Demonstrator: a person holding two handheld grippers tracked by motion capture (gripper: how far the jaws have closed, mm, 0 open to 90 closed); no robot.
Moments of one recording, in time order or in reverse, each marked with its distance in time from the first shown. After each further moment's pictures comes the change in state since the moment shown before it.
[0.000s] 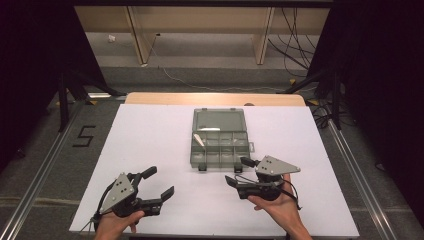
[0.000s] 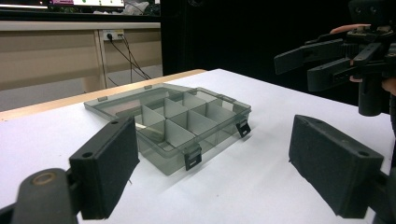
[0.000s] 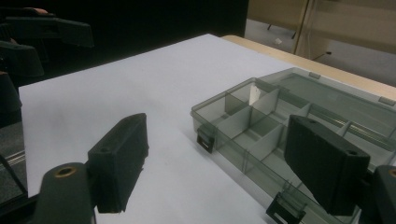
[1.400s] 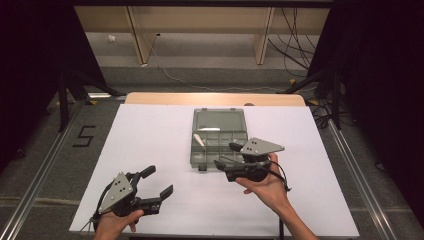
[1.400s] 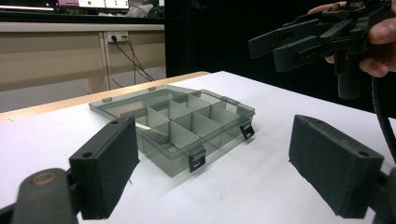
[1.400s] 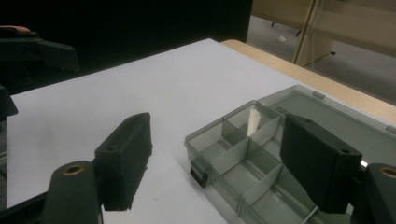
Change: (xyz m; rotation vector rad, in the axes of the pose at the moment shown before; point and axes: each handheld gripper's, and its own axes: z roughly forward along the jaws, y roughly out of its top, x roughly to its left) left arm 0.001 0.000 0.000 -0.007 0.009 -0.007; right arm -0.007 0.040 0.031 0.041 0.008 -0.022
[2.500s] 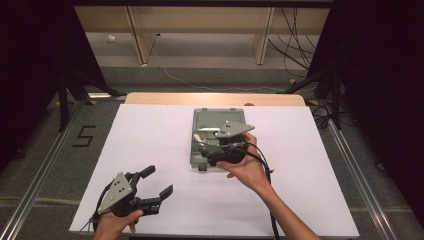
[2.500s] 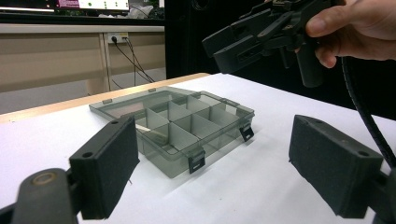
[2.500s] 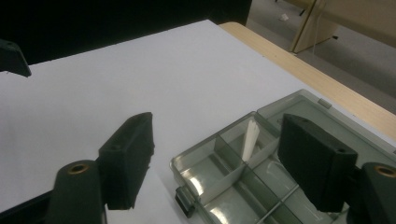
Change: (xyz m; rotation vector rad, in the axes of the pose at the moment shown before) left arm 0.010 0.004 -0.011 0.131 0.004 0.156; right arm -0.001 0.038 0.052 0.126 -0.022 -0.070
